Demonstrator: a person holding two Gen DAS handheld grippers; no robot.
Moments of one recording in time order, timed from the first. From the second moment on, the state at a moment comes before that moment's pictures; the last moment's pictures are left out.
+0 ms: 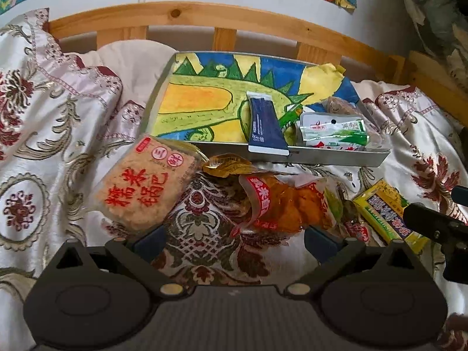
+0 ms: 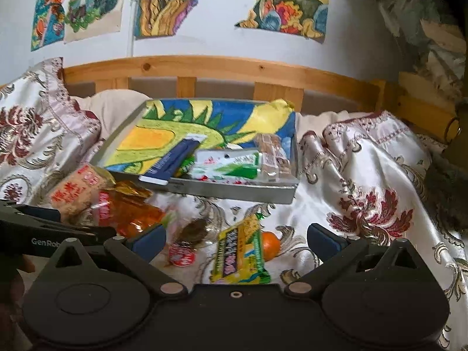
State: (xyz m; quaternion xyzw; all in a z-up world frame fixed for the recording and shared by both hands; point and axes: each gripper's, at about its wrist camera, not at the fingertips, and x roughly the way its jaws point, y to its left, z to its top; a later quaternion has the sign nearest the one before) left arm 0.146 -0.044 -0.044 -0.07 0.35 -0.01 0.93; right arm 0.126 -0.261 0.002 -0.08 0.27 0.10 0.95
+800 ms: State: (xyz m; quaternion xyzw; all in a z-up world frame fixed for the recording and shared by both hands) left arm 0.207 -0.070 -0.063 -0.08 0.36 -0.05 0.93; right arm 0.156 -0.263 -0.036 -0.09 0.34 0.10 0.93
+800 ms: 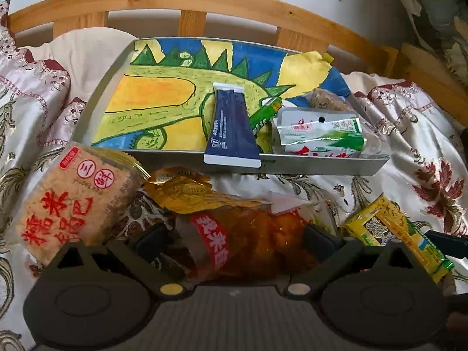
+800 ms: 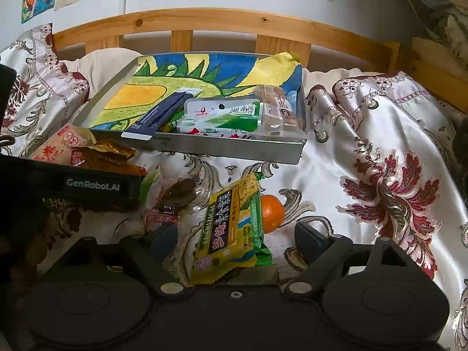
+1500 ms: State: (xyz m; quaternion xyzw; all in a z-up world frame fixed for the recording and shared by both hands) left arm 0.204 -0.079 -0.065 -0.08 0.36 -0.09 0.92; right arm 0.156 -0.257 -0.040 -0.10 0.35 0.12 0.92
